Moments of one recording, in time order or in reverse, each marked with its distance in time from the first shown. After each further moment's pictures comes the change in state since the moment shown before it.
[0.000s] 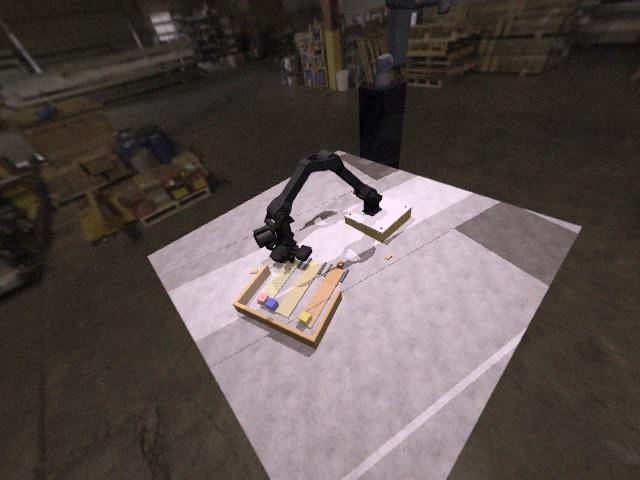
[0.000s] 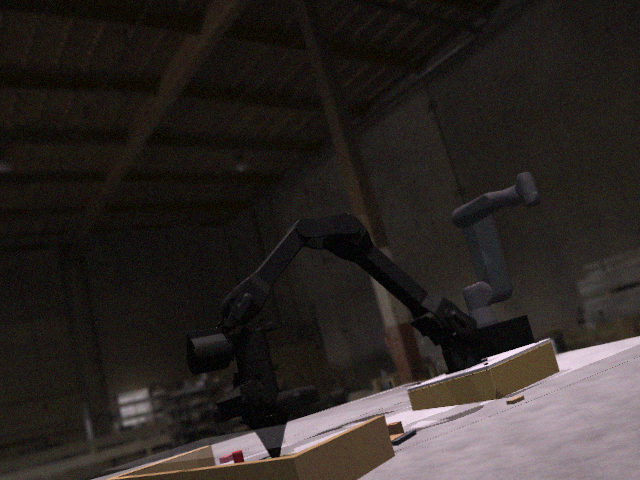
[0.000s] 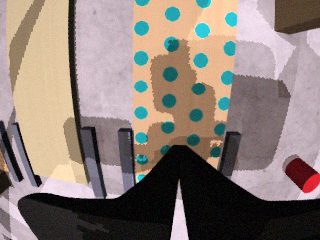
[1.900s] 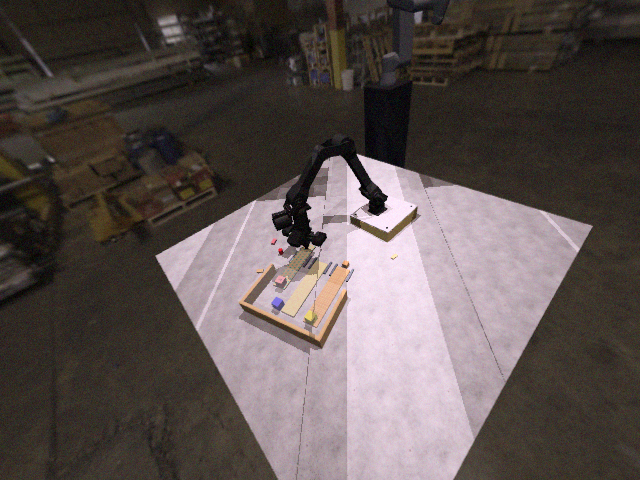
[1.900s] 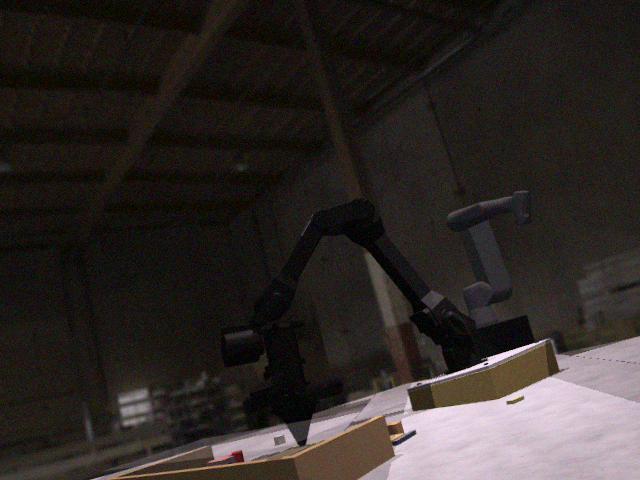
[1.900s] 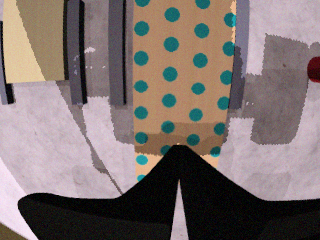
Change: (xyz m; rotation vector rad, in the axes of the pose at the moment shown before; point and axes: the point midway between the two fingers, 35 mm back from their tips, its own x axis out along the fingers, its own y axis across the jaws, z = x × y) arm 0.001 -0.004 -0.081 -0.004 -0.005 -0.009
